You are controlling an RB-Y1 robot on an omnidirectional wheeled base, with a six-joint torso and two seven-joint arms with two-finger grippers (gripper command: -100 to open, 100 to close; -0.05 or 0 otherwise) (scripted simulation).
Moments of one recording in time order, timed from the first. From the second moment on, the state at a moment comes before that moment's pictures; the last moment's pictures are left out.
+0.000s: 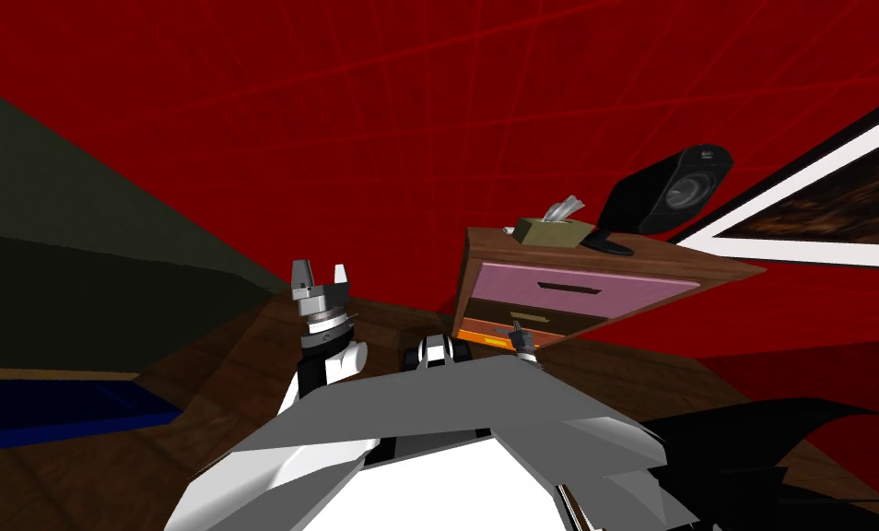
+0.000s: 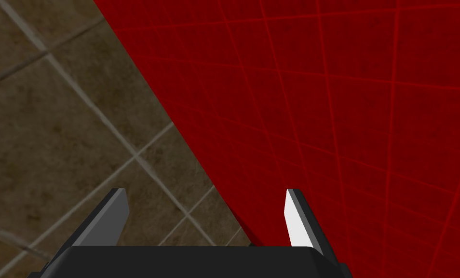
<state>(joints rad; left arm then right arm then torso) 0.47 -0.01 0.02 -2.26 -0.06 -0.60 0.05 0.33 -0.51 0.52 -0.89 2.15 1.24 -0.10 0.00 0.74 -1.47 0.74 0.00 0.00</state>
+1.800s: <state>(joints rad) 0.47 -0.01 0.02 -2.25 -0.06 -0.60 0.05 0.08 -0.47 0.38 -0.87 1.99 1.02 0.13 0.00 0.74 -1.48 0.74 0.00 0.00</state>
